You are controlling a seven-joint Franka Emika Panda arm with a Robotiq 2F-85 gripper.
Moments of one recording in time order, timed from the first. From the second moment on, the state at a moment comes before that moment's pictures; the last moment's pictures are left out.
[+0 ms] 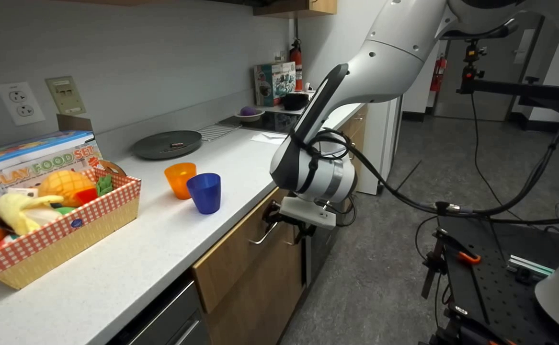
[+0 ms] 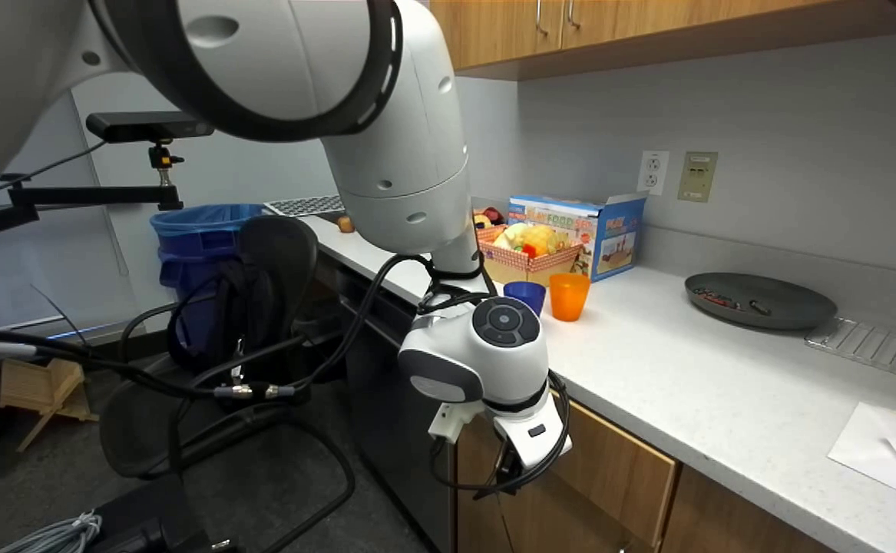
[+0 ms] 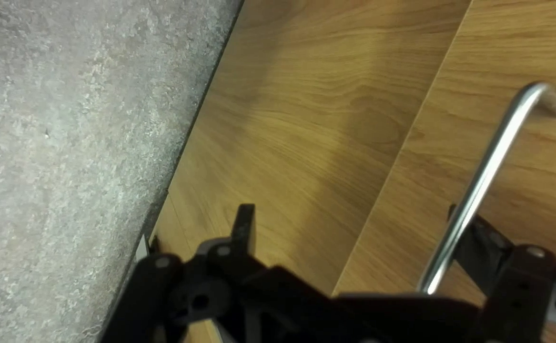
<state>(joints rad) -0.40 0.75 0.39 -2.09 0.93 3.21 0.11</state>
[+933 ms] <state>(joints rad) -0.60 0.68 0.66 -2.32 0.88 3.52 0.07</state>
